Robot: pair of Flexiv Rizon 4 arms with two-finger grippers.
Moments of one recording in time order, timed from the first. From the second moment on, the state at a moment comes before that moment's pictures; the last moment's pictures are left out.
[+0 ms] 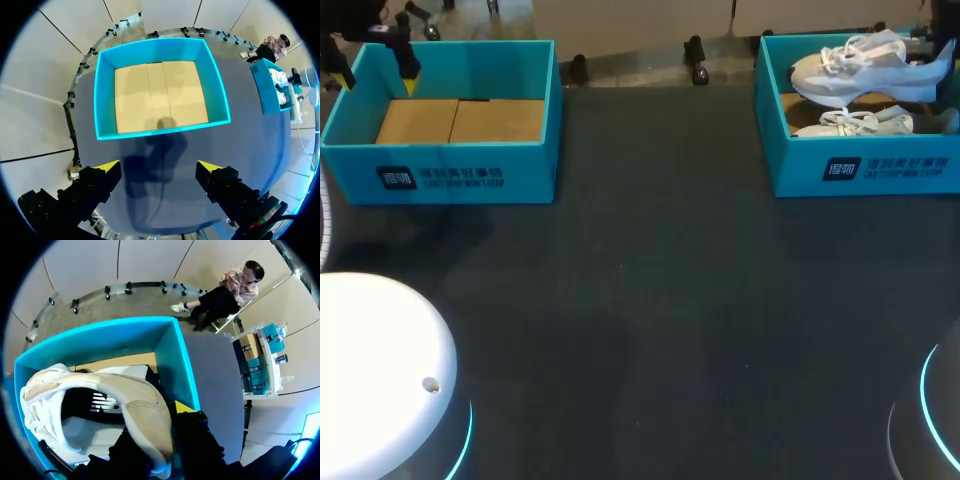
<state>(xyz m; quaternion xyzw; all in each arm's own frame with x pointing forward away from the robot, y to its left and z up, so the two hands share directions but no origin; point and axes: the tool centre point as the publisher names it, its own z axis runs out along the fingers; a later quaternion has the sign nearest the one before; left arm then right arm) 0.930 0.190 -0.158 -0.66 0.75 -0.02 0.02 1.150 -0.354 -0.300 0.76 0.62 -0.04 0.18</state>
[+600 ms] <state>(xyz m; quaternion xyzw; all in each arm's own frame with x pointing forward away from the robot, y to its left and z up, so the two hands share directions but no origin) 0.930 0.190 -0.158 -0.66 0.75 -0.02 0.02 1.137 -0.352 -0.313 0.75 0.63 -0.04 0.17</state>
